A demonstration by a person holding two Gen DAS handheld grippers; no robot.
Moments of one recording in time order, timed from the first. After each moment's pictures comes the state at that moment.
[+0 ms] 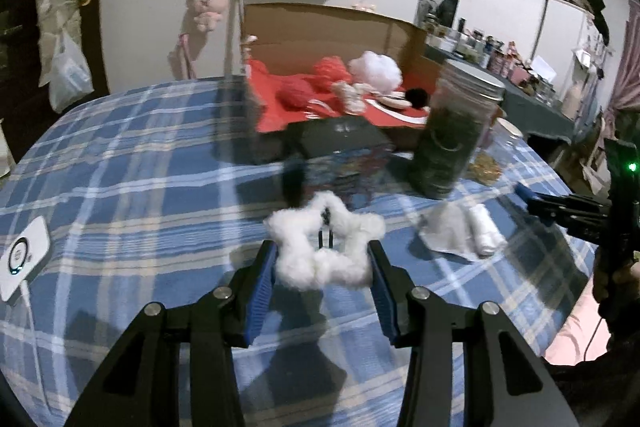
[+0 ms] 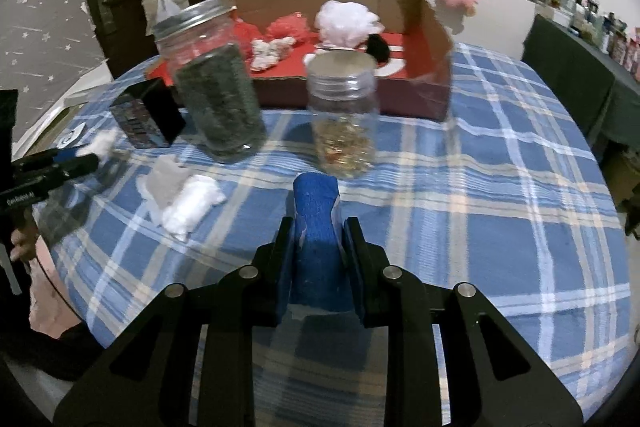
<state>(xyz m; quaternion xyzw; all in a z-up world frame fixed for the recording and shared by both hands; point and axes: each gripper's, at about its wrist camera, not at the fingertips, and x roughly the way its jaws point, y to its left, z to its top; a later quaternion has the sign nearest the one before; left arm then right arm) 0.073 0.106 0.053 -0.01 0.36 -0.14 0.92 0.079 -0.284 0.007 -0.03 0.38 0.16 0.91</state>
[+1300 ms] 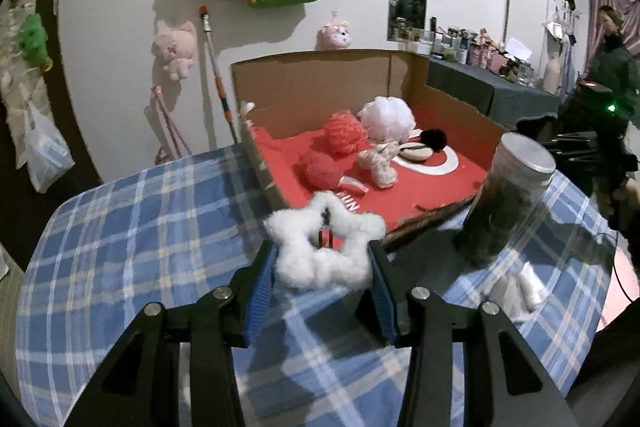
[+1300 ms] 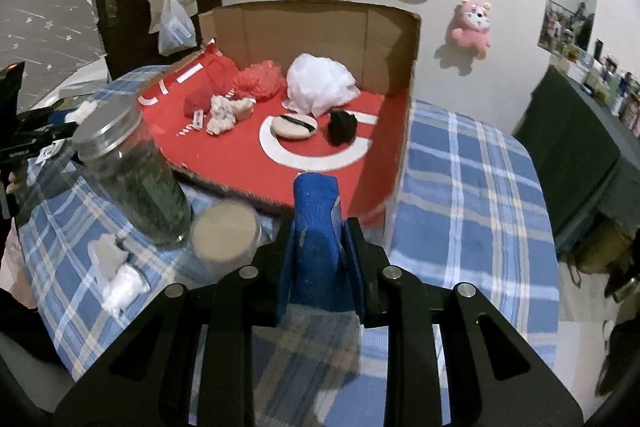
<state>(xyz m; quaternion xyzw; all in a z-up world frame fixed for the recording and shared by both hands) 0.169 0.130 0.104 0.07 0.32 -0.21 0.92 0.179 -0.306 0.064 -0.09 0.35 0.20 0.91</state>
